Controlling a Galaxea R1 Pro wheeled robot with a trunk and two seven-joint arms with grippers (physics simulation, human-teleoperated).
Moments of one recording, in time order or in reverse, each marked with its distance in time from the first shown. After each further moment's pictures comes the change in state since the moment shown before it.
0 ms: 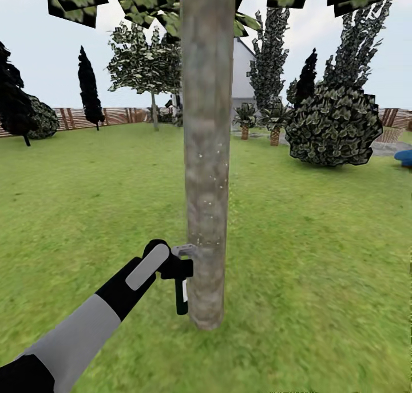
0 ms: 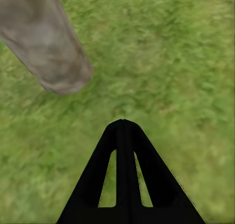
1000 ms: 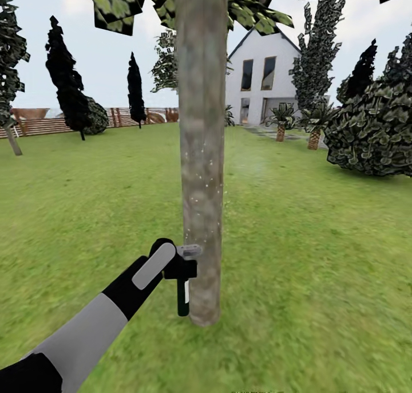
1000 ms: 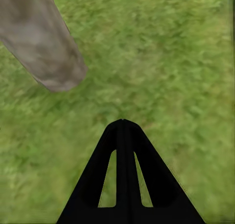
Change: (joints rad) left arm -0.005 -0.042 0.001 0.002 0.005 0.022 0.081; right arm 0.000 0.002 0.002 0.001 0.003 0.000 -0.001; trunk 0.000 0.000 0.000
